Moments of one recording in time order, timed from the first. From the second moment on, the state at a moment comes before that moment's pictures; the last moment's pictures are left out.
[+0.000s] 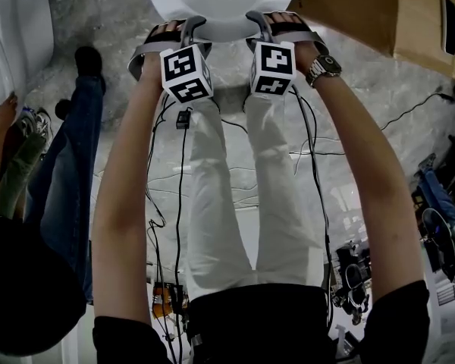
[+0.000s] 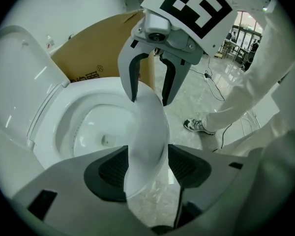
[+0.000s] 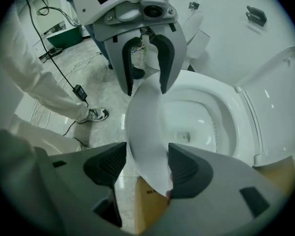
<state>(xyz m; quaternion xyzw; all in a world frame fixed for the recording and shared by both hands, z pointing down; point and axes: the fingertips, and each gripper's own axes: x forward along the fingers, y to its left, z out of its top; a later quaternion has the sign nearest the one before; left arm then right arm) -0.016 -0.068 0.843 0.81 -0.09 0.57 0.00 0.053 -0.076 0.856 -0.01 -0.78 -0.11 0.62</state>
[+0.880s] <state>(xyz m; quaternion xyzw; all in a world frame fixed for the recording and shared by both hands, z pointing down) -0.011 -0.075 0.845 0.81 -0.11 0.58 -0.05 0.057 -0.082 0.859 0.00 -0.76 -0.17 0.63</state>
